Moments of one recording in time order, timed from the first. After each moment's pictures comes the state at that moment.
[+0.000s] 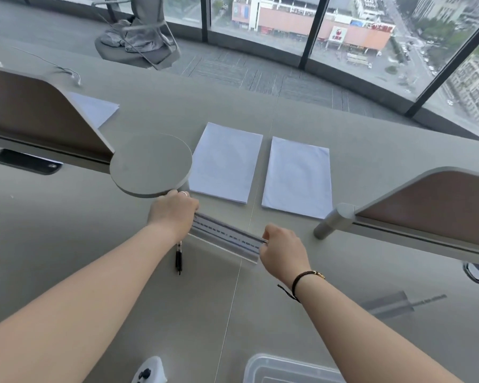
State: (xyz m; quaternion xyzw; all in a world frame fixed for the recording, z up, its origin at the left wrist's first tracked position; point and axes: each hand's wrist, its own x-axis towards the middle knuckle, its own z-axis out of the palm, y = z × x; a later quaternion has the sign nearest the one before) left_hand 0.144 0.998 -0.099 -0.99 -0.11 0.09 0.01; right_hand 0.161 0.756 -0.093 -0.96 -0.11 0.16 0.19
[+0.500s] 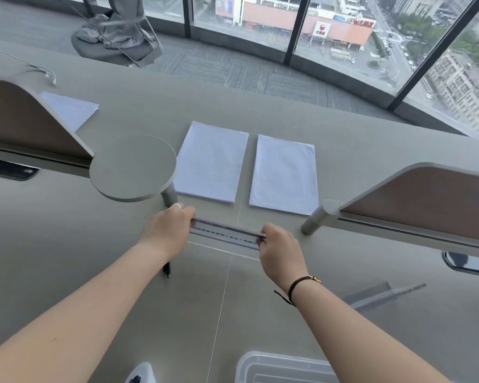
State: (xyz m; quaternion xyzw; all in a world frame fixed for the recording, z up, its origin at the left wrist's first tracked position) left_hand 0.127 0.973 -0.099 -0.98 -0.09 0.06 -0.14; right_hand 0.159 0.735 -0.100 -0.96 -0.10 0.10 0.24
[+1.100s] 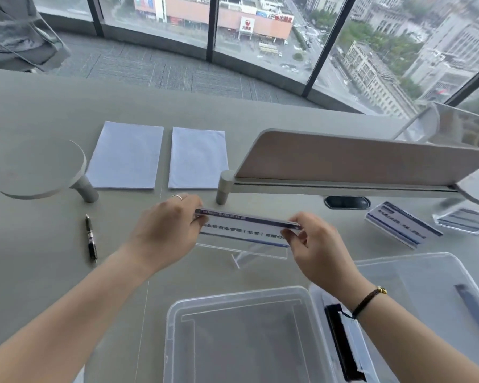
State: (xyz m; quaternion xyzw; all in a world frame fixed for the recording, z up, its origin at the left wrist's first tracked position) left_hand 0.055 0.782 0.035 -0.95 0.11 -0.09 -0.28; right_hand 0.041 0.499 0.054 -0.96 -0.11 -0.04 0.26
